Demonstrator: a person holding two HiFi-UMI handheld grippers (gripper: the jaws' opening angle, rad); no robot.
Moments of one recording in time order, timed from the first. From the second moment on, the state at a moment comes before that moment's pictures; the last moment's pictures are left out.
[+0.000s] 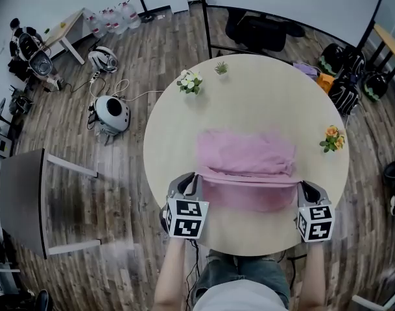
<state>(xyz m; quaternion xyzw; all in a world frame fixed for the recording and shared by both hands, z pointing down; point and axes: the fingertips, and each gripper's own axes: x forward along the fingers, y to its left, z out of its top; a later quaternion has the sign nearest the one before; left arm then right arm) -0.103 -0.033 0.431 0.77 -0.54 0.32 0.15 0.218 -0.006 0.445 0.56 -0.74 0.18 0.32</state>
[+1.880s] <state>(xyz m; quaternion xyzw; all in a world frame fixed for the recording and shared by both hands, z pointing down) -0.128 -0.244 0.566 0.67 -0.59 0.39 0.22 0.230 -0.228 0.602 0.49 -0.74 0.27 0.38</state>
